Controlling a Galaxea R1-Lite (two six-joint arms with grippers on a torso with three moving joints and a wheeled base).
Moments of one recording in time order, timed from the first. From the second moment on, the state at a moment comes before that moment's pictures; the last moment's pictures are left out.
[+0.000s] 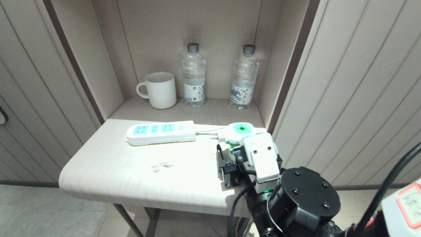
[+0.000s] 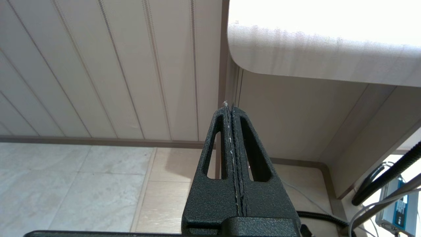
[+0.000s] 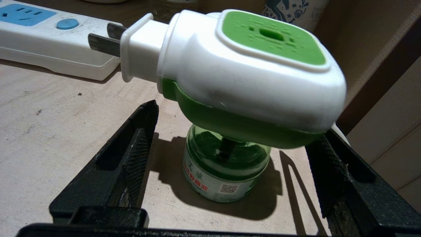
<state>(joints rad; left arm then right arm) 0.00 0.00 0.00 0.01 -0.01 0.00 1.00 1.91 -0.61 -1.47 -0.84 -0.23</state>
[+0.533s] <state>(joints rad) 0.00 0.00 0.00 0.01 -0.01 0.00 1.01 1.85 -0.59 -1.46 -0.81 -0.25</state>
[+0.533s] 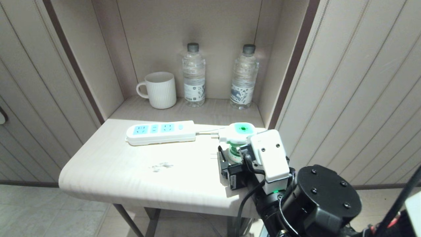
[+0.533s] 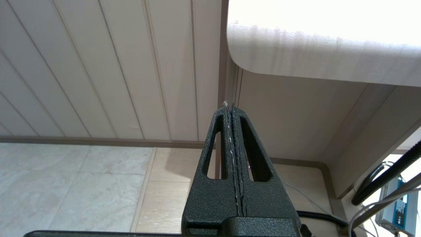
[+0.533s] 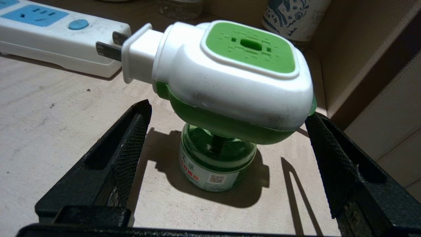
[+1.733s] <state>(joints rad) 0.00 0.00 0.00 0.01 -0.01 0.00 1.12 1.72 -0.41 -1.46 -0.80 -0.18</state>
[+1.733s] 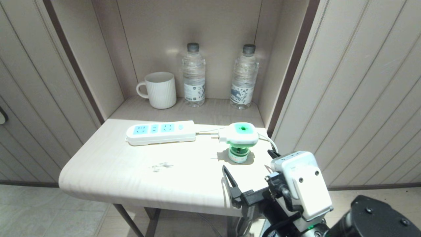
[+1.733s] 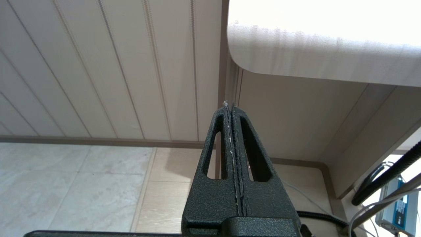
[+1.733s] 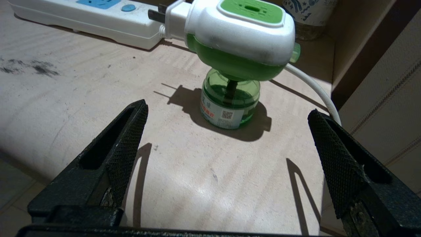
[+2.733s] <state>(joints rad) 0.00 0.00 0.00 0.01 -0.01 0.00 1.12 1.29 -0.35 -1.11 -0.80 -0.16</state>
